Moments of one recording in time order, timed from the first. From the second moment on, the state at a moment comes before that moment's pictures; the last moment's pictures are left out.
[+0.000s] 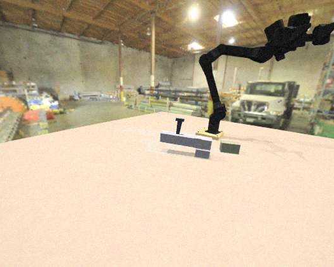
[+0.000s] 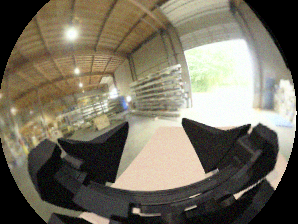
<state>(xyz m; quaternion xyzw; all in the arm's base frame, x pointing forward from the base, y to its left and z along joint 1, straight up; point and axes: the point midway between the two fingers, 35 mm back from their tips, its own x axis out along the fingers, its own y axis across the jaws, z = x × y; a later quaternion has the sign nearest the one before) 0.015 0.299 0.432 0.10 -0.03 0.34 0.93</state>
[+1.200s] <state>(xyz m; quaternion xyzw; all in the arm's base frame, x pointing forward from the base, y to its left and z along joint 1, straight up) 0.259 0.308 0.314 -0.34 0.09 0.22 0.91</state>
